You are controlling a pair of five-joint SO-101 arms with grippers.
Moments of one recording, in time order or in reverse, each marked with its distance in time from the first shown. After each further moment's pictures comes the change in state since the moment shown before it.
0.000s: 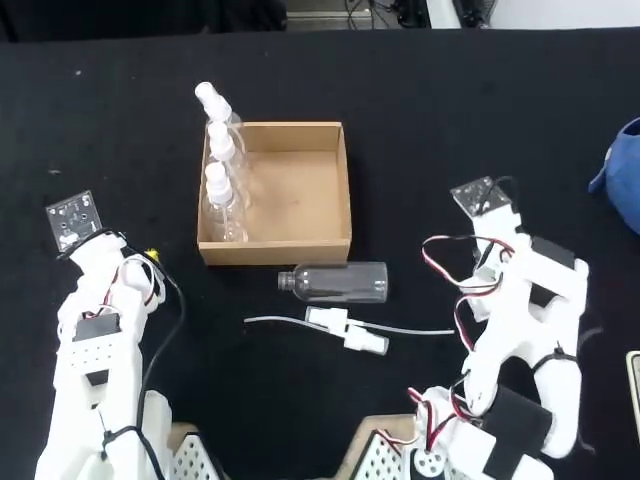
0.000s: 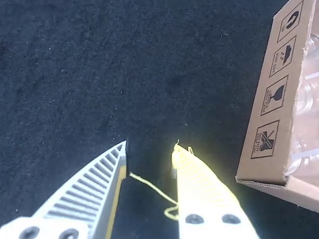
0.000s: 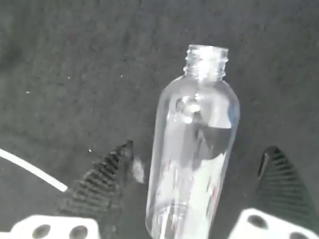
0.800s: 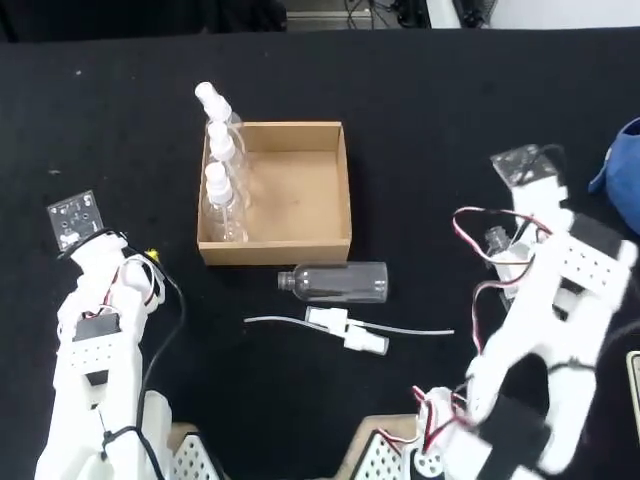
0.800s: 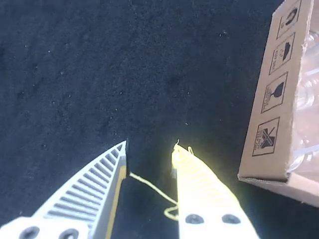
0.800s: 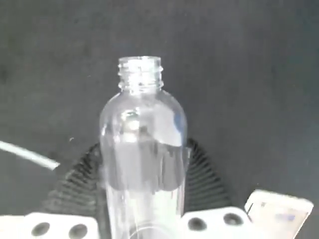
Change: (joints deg) left arm 0.0 0.0 0.0 0.0 -1.8; right arm 4.0 -5.6 -16.2 16.3 -5.5
